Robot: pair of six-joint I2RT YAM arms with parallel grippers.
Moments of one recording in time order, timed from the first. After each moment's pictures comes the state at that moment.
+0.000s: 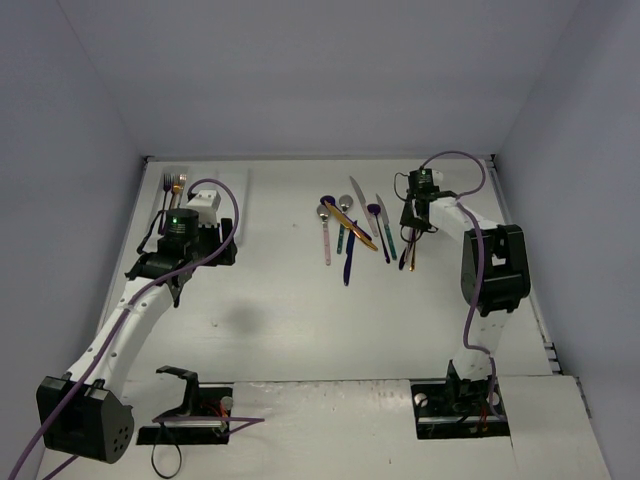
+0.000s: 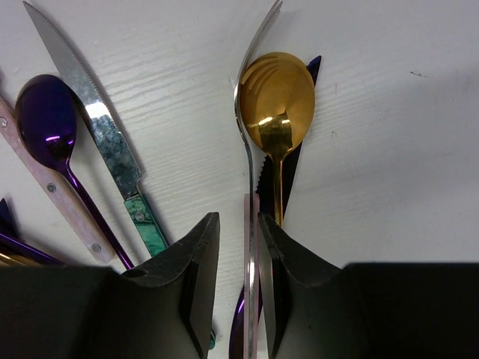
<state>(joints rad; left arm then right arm) -0.20 1.07 0.90 -0.48 0.05 -0.15 0.16 1.94 1.32 -0.35 0.21 0.38</state>
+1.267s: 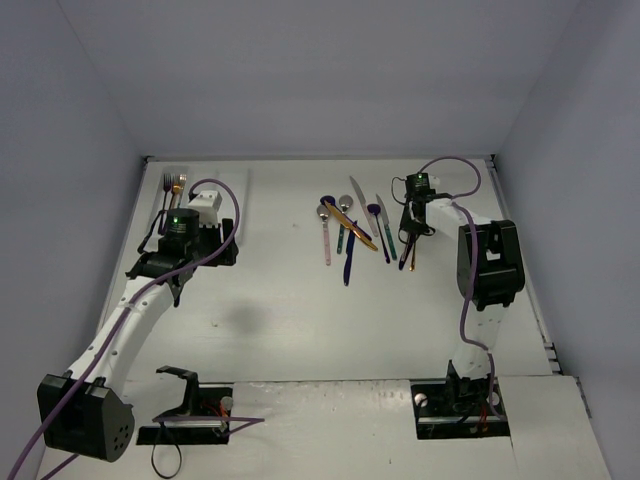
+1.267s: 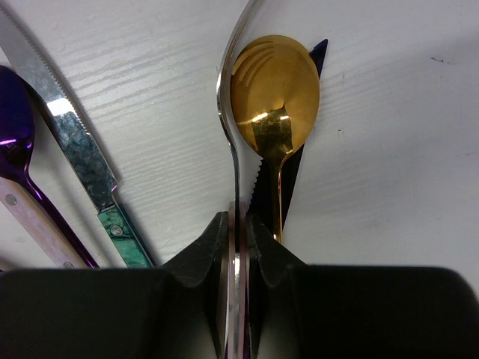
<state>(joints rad) -0.20 1.08 0.90 -0.48 0.07 -0.15 0.16 2.00 1.33 -0.35 0.21 0.39</state>
